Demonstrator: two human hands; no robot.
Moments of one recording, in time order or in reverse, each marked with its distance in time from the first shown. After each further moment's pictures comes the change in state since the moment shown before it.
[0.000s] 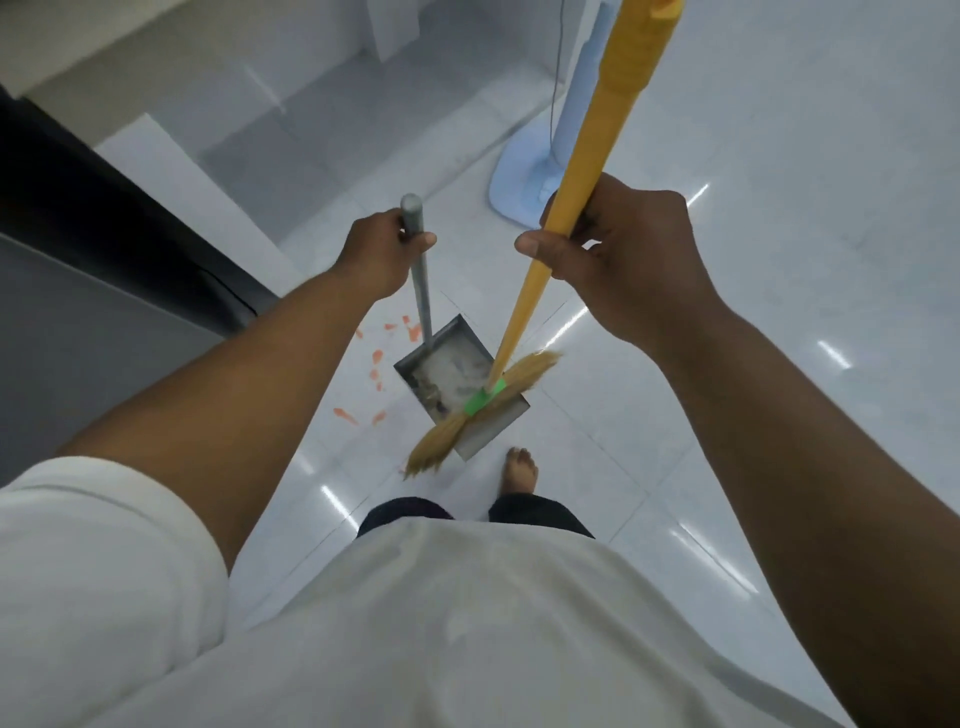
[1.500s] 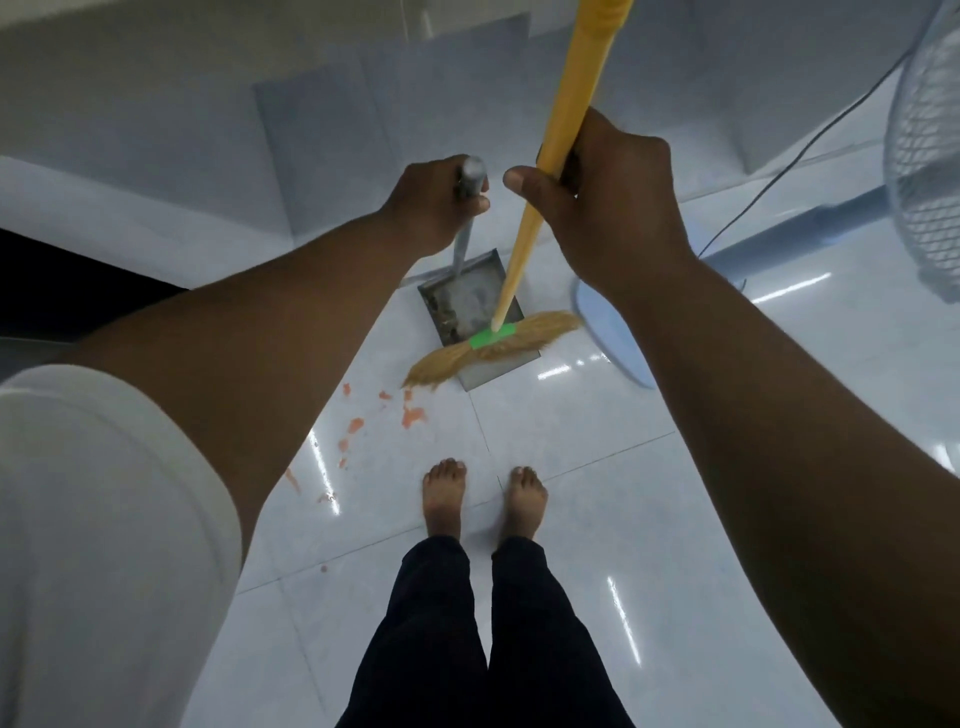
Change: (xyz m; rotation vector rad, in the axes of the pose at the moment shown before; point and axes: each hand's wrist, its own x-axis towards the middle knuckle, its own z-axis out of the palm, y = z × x) left_hand 0.495 -0.066 0.000 -0.206 0.086 -0.156; right_hand 0.524 0.226 0.249 -0.108 -0.318 -0.189
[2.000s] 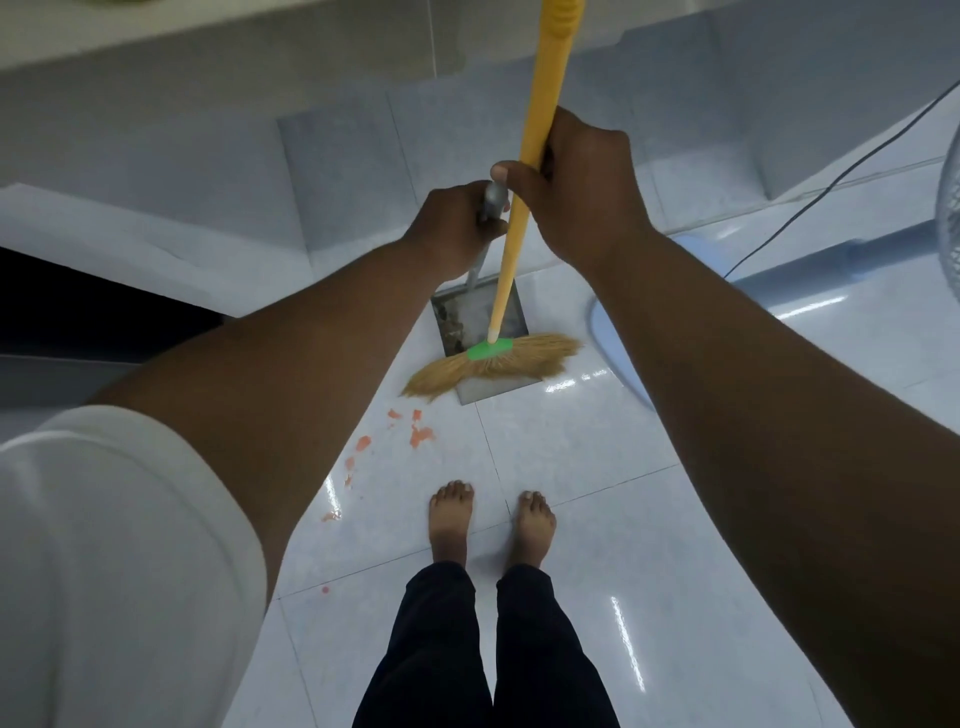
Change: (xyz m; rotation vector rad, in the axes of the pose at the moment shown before) left_hand 0.022 -0.015 0.007 -0.043 0.034 -0.031; right_hand 0.068 0.015 0.054 0.029 -0.081 0.015
